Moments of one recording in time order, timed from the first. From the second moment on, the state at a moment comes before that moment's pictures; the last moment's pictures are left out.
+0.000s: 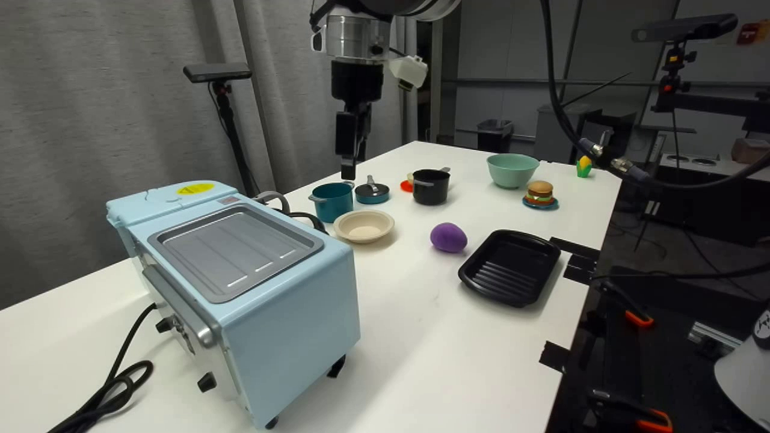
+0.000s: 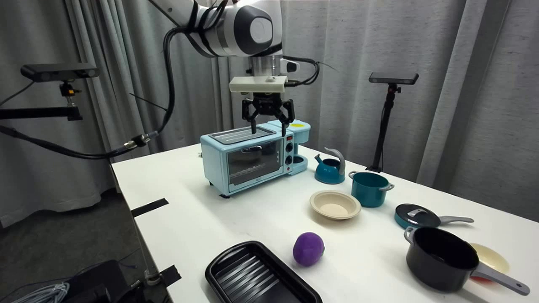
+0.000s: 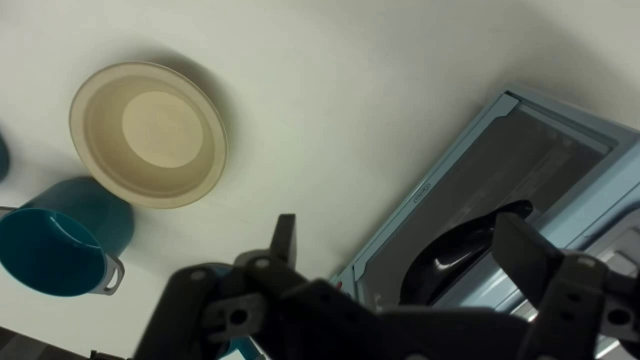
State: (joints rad) arm 0.07 0.17 0.10 -1.89 0.01 2.18 -0.31
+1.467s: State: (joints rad) arm 0.09 0.36 0.13 -1.75 0.00 2.25 -0.30
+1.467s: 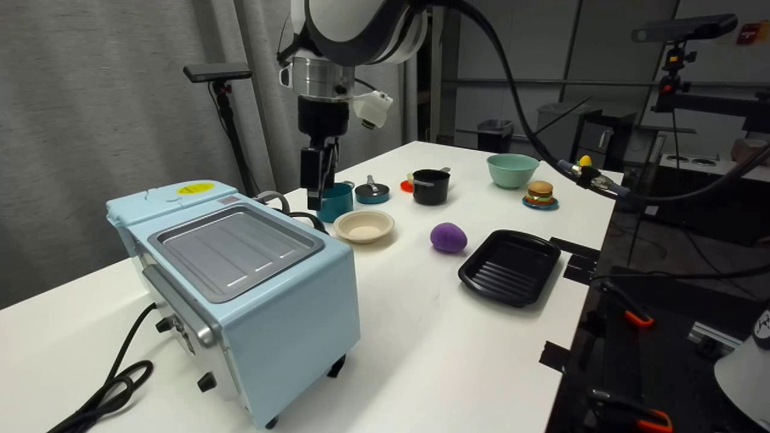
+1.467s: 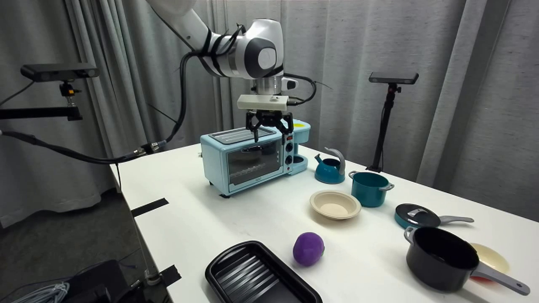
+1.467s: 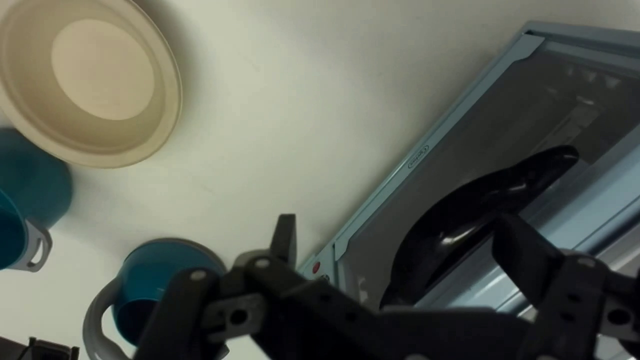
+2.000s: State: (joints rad) arm 0.10 0.44 0.13 -1.69 0.00 2.26 -0.30
